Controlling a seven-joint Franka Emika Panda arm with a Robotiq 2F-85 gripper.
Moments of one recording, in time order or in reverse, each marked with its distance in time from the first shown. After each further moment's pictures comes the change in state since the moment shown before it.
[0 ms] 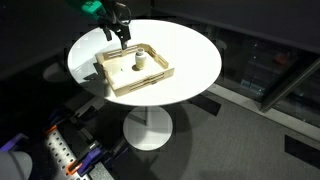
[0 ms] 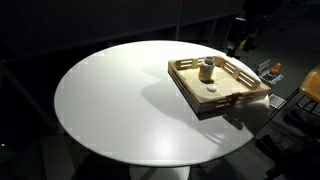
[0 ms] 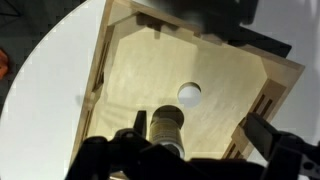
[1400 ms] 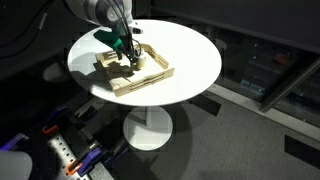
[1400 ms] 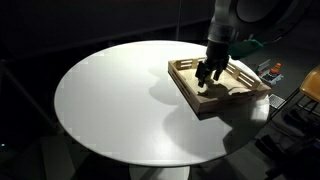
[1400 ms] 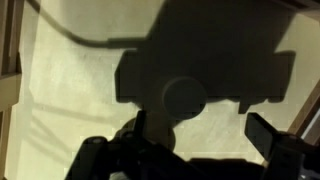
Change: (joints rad) arm 0.116 0.441 -0.074 0.230 -0.005 0.159 0.033
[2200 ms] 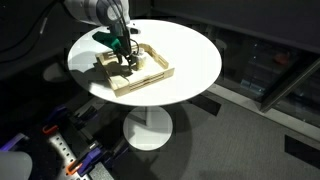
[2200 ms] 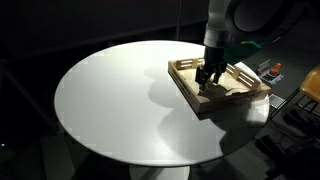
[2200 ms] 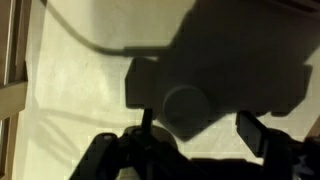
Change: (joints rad) arm 0.079 0.024 -0.058 0.027 -0.078 -0.047 0.107
